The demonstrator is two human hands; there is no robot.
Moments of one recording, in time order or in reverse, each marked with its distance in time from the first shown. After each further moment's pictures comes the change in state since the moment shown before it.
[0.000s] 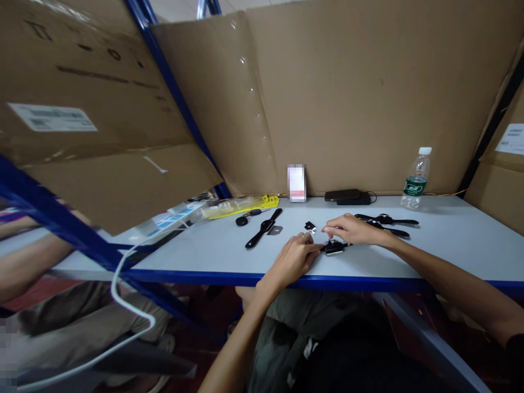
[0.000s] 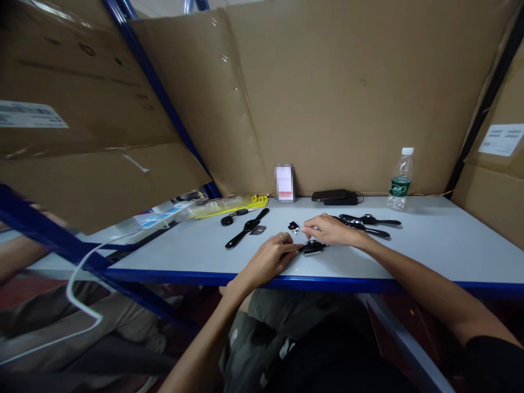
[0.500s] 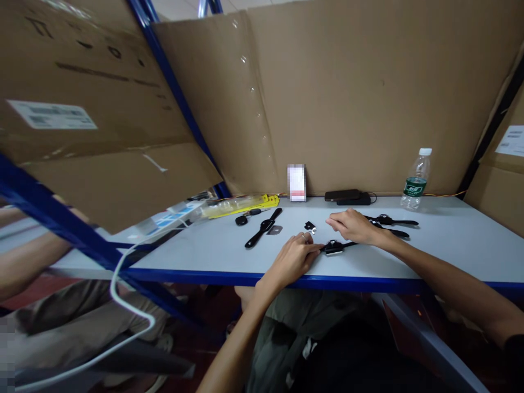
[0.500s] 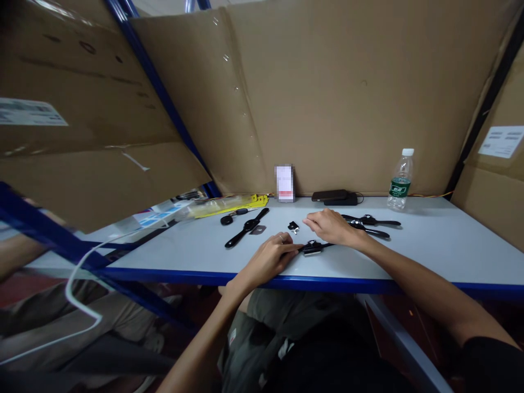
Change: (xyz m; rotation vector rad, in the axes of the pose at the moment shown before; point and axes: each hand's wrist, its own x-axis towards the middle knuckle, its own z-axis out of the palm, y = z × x) left_hand 0.000 -0.001 0.001 -0.018 0.015 0.004; right_hand 0.001 -0.005 -0.001 -0.183 0.131 0.141
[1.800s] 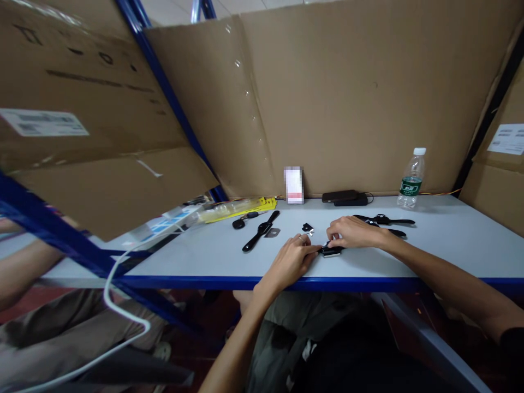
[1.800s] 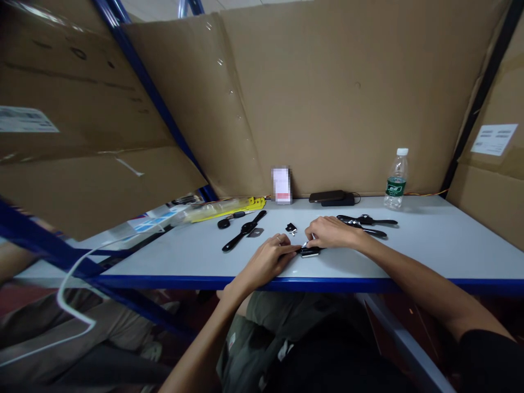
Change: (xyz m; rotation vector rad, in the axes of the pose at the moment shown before) left_hand 0.000 0.001 0.000 0.034 -0.004 -0.016; right_hand -0.005 0.011 0.001 -0.166 -0.250 -0.146
